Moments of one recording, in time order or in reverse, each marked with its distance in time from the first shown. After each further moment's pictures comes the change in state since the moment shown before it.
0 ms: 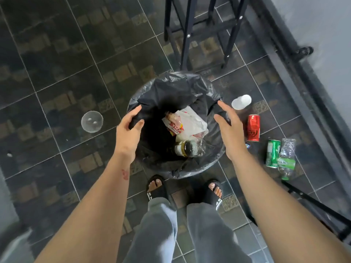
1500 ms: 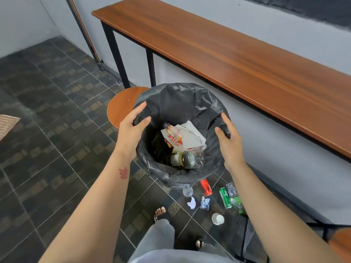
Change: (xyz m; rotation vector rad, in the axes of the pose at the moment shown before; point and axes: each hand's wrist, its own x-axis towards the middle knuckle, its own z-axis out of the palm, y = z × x) left_hand -0.164 0.494 0.064 -0.044 -0.507 0.473; right_hand -0.157 -0.372 -0.225 0.267 0.486 -0.319
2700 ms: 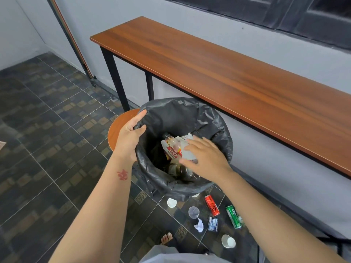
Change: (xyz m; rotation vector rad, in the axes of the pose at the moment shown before) left_hand 0.114 0.026 -0.021 -0.036 -0.013 -0.148; right_hand 0.052 -0.014 0.092 -1.131 -0.418 -0.643
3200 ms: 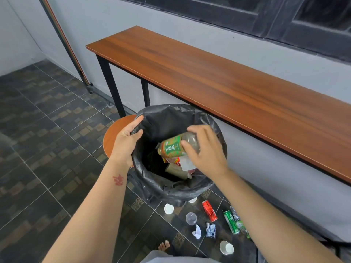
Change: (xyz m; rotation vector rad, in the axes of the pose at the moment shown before) left_hand -0.003 0.000 0.006 -0.008 -0.007 0.020; right_hand 0.003 -0.011 -0.041 0.304 0.426 0.074
